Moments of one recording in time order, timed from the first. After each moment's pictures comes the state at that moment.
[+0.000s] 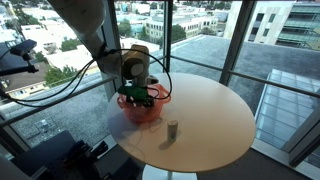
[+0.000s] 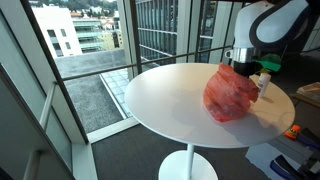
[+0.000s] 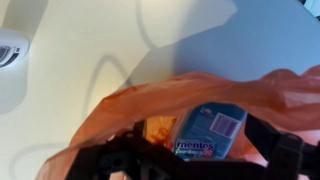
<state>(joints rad) 0.03 0.36 0.05 -2.28 -0.10 2.47 -0.18</state>
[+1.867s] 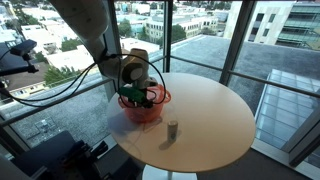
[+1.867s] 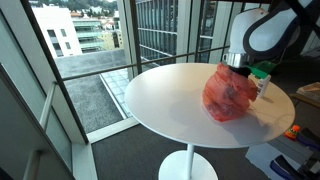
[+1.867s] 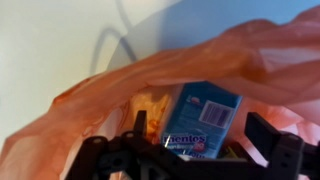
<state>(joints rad) 0.07 0.42 0.04 -2.25 -0.05 2.56 -0.03</state>
